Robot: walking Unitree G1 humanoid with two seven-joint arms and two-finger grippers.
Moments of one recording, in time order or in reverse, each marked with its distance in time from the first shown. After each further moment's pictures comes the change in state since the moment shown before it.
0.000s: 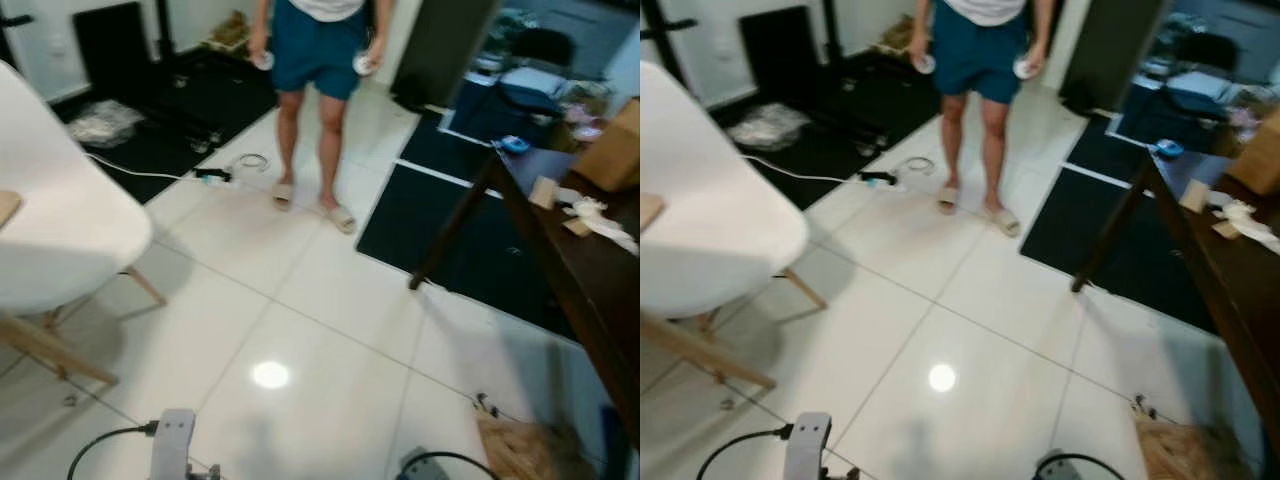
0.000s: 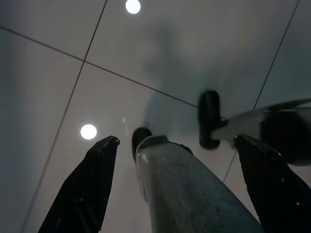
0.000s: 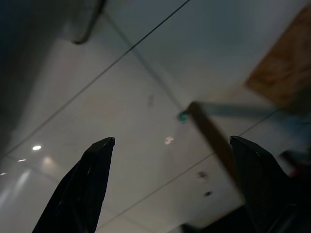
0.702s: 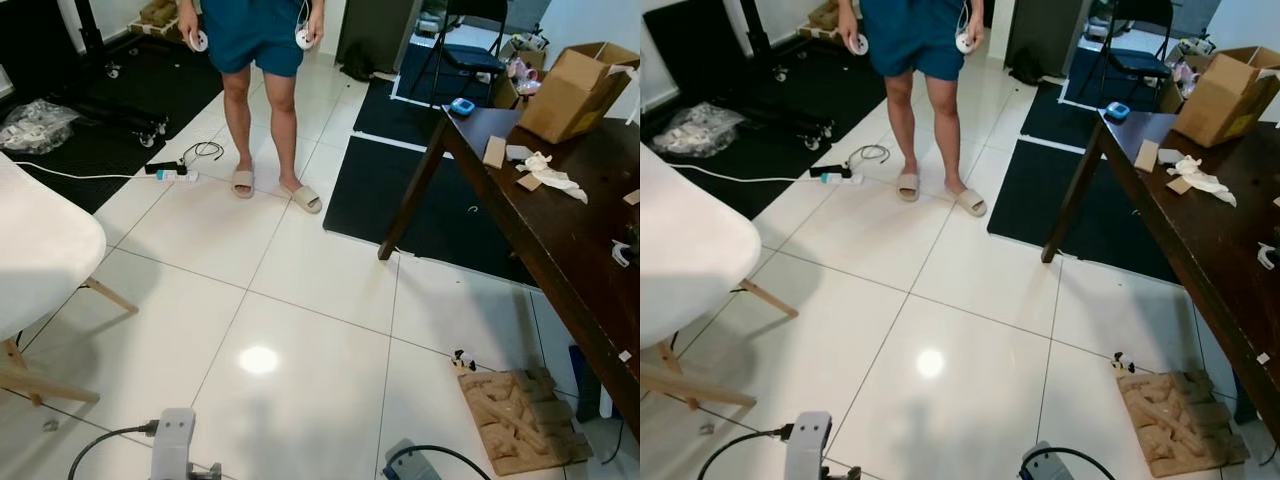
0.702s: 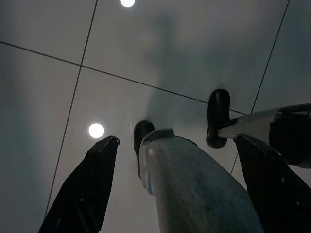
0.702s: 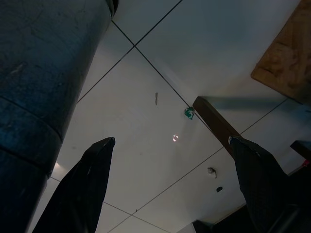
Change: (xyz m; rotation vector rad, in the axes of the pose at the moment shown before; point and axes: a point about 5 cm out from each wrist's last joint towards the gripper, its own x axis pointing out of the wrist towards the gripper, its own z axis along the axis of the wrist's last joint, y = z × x) left arm 0.000 0.000 0.001 -0.016 -0.004 0.000; right arm 0.001 0.005 0.018 -0.048 -0.030 -0.022
